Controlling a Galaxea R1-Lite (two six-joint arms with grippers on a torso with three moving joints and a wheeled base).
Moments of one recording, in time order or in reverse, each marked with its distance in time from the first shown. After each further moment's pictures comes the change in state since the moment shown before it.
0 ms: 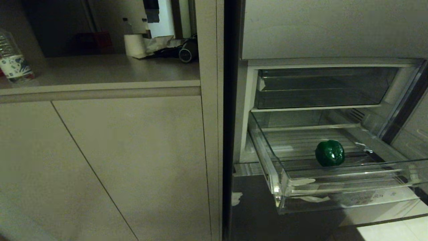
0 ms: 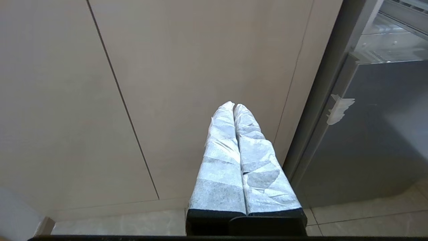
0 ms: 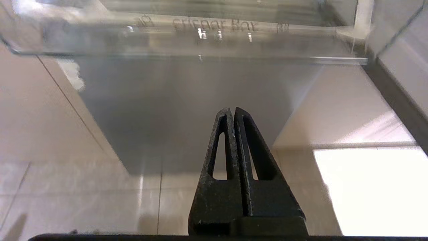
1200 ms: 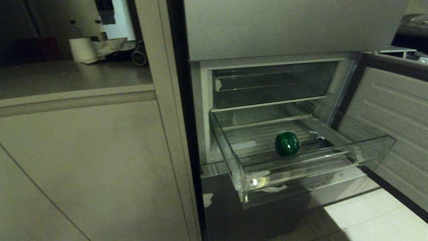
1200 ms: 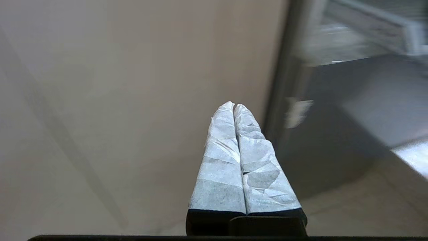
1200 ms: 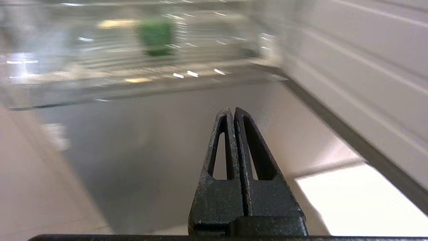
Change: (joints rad) left arm 0.000 0.000 0.000 0.000 0.000 0.000; right arm 0.044 -0.263 0.002 -0.001 -0.008 0.085
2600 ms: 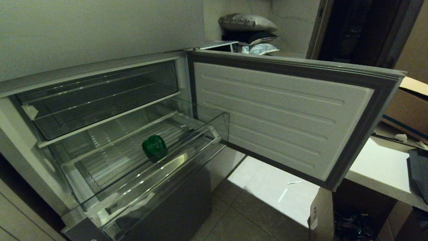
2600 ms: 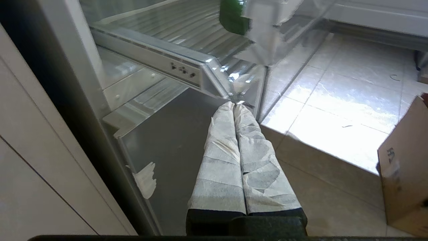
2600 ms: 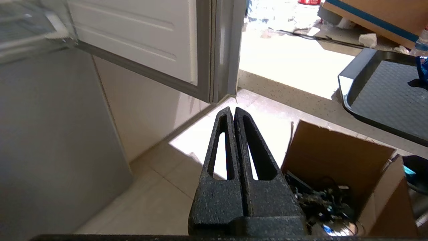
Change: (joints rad) left arm 0.000 0.000 0.000 0.000 0.000 0.000; right arm 0.000 0.000 -0.005 0.007 -0.019 -0.009
